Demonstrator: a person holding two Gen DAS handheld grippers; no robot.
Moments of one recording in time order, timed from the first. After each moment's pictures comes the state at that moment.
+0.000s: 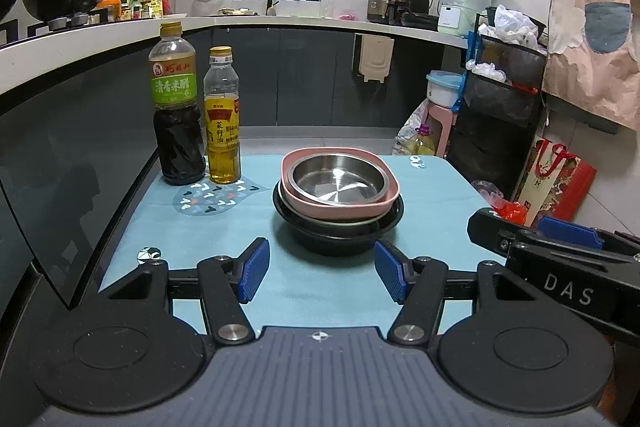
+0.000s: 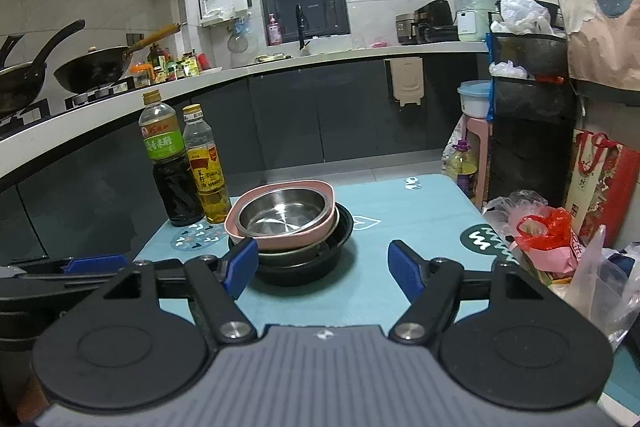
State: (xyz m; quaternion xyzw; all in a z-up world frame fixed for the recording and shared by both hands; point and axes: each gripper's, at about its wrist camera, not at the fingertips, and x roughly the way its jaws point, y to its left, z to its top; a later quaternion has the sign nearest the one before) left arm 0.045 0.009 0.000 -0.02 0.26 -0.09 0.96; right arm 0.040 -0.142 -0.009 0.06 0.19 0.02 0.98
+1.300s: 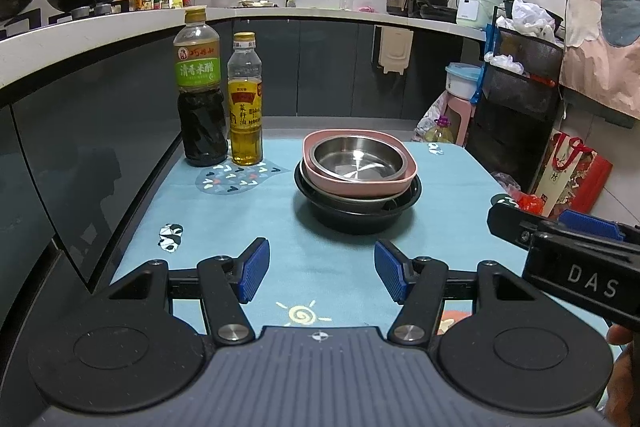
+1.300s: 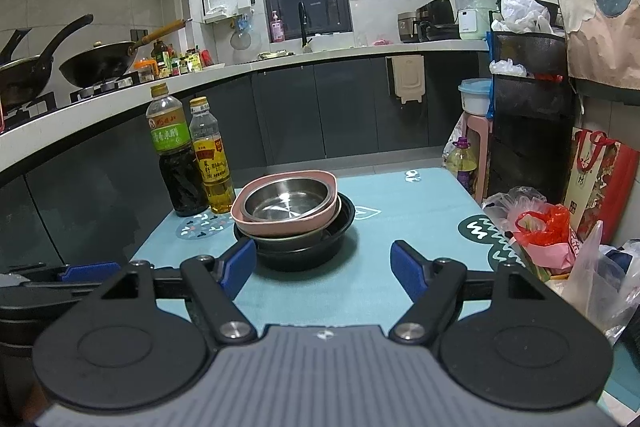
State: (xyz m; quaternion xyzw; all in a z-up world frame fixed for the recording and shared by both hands) left arm 0.029 0.015 -0.007 -0.02 0.27 -0.06 0.96; right arm 0.027 -0.132 -0.013 0.06 0.19 0.02 0.98
